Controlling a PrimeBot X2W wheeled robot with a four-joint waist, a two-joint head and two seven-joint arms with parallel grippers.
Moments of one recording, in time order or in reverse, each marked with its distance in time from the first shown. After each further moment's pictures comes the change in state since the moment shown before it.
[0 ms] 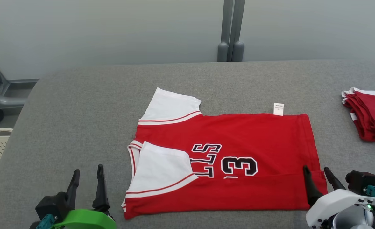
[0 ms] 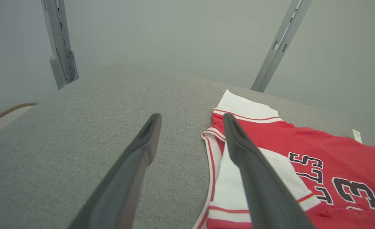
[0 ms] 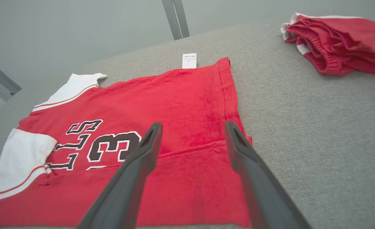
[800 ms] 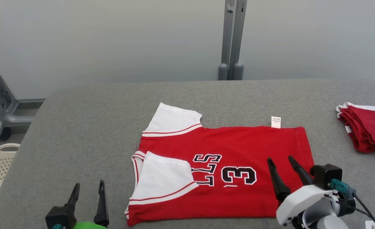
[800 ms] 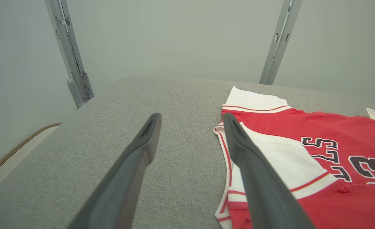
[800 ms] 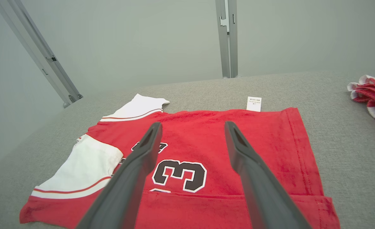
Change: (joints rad) left arm 0.034 0.010 0.007 0.042 0.142 0.009 0.004; right arm -0.075 0.001 0.202 0.056 -0.020 0.000 -0.126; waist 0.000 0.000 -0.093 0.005
